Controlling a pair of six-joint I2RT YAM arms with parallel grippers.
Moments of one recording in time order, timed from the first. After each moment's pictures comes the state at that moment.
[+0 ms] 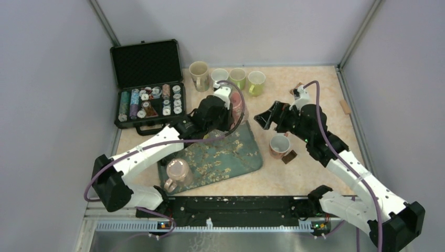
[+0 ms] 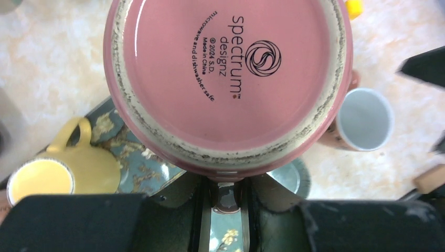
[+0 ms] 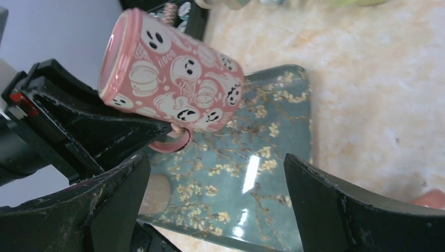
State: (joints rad) left arm -0.83 1.35 1.14 -0.37 -0.19 -0.37; right arm 0.53 0.90 0.80 -0.21 -0.08 0.63
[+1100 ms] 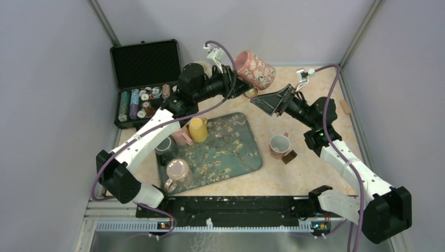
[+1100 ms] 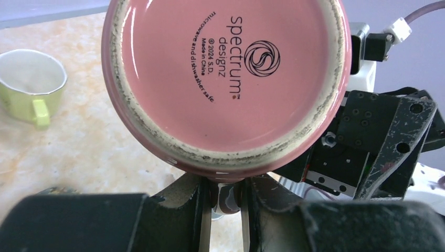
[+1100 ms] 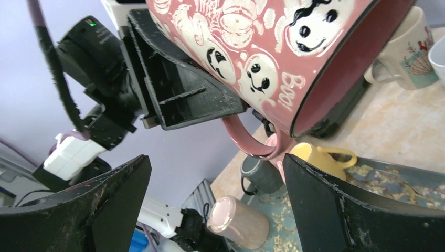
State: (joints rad) left arm -0.63 1.44 1.41 0.00 0.42 -0.58; right arm 0.39 1.05 0.79 0.51 -0.59 0.94
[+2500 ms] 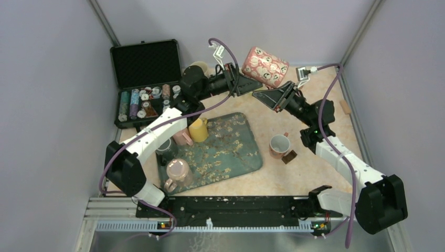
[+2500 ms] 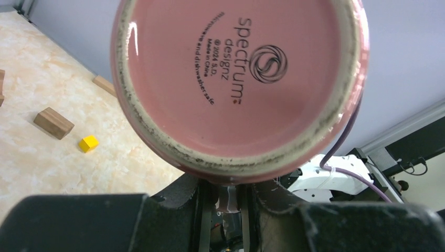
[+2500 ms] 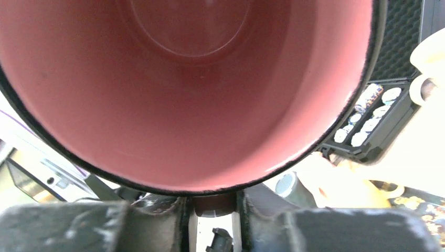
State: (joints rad) left arm -0.63 1.53 1.36 0.43 0.66 -0.92; right arm 0.38 1.14 0.76 0.82 -0.60 1.15
